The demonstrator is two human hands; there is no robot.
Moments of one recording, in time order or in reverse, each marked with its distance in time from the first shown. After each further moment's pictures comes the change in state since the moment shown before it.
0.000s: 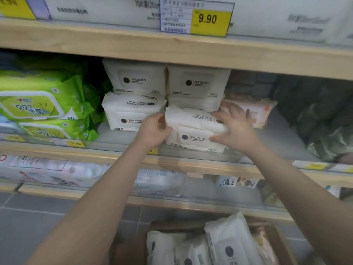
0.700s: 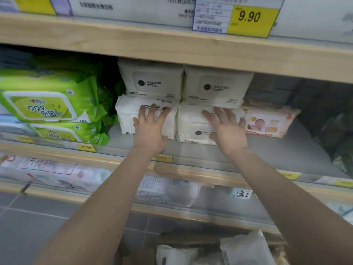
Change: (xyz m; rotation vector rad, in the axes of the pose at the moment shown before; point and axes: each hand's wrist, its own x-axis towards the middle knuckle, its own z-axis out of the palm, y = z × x) left_hand 0.018 -0.045 -0.021 0.750 0.155 0.168; right_hand 0.040 -0.049 0.050 -0.317 0.016 0.002
